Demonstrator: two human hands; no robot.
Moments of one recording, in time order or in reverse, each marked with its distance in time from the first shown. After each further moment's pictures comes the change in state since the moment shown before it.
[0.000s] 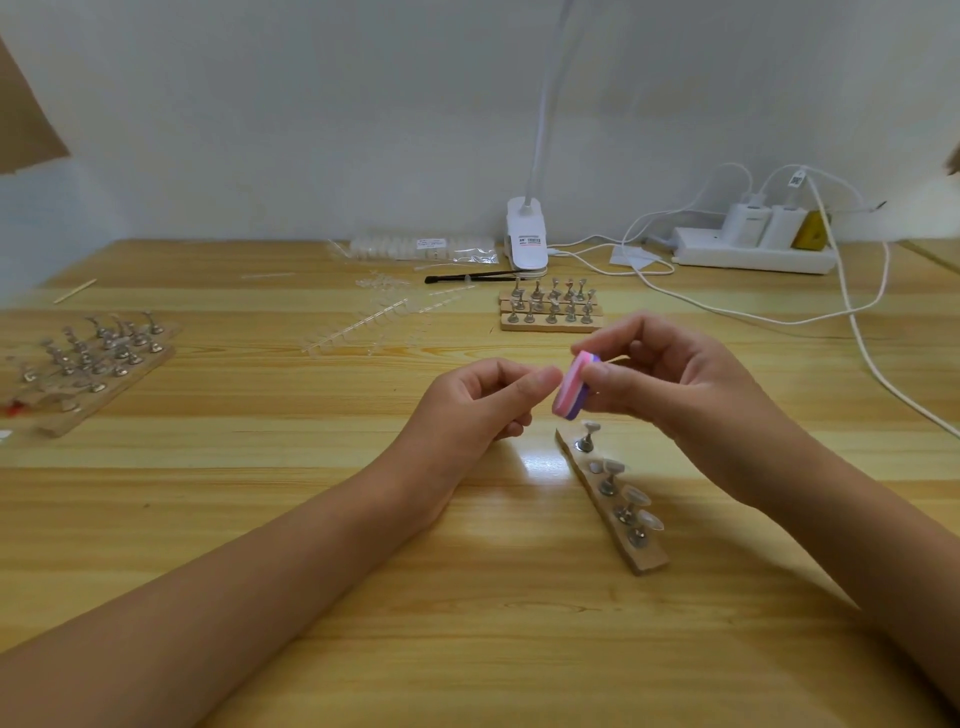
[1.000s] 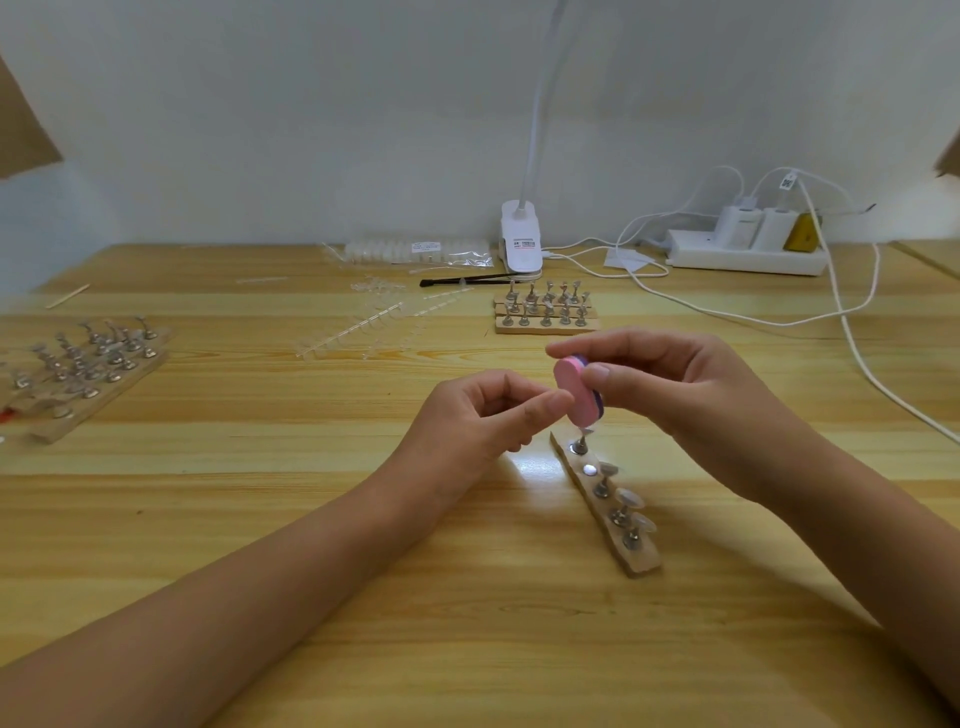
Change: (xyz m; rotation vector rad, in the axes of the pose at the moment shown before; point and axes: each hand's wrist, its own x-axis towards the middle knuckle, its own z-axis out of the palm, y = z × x) left_hand -0.008 0.005 0.005 0.127 -0.037 0.086; right_hand 0.000 -0.003 -0.008 -0.093 -0.113 -0.062
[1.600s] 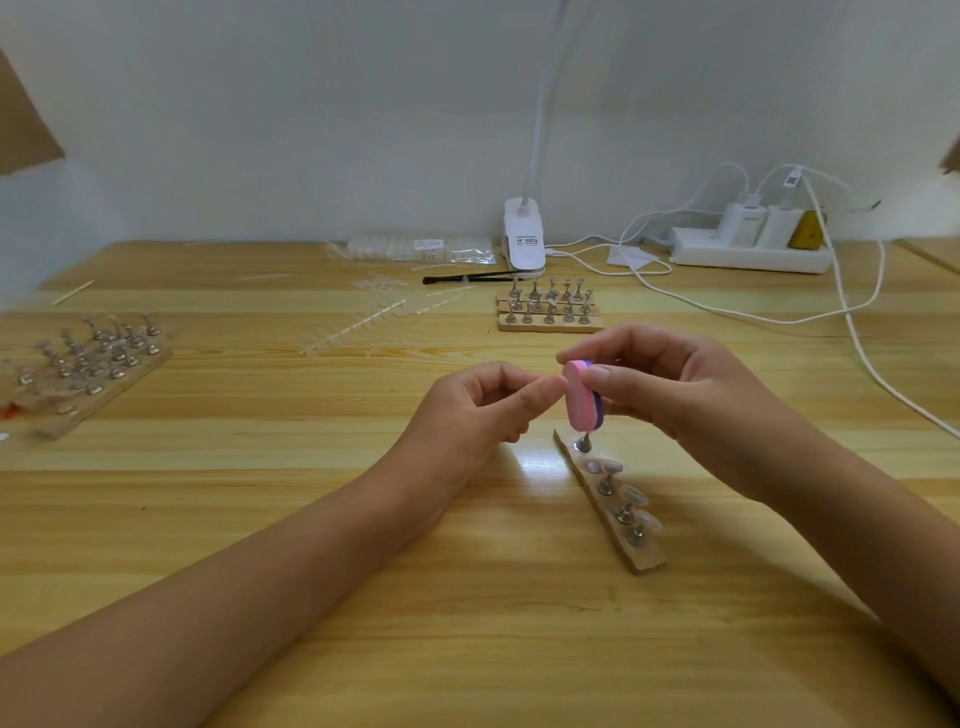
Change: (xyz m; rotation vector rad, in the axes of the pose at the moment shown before) left_hand 0.005 -0.005 -0.003 -0.054 0.041 -0.037; right_hand 0.002 0.009 -0.003 0.045 -0.002 0.066
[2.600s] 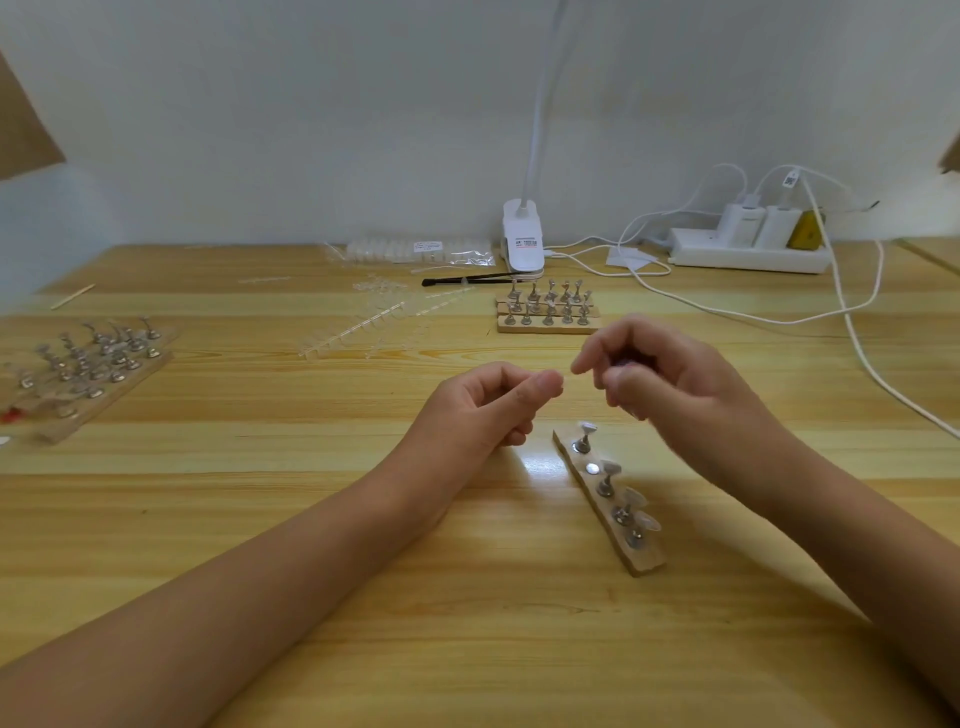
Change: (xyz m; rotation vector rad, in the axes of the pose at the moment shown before) left_hand 0.002 -0.003 0.000 -0.035 -0.007 -0.050; right_hand -0.005 -0.005 0.010 -0.293 0.107 -0.126
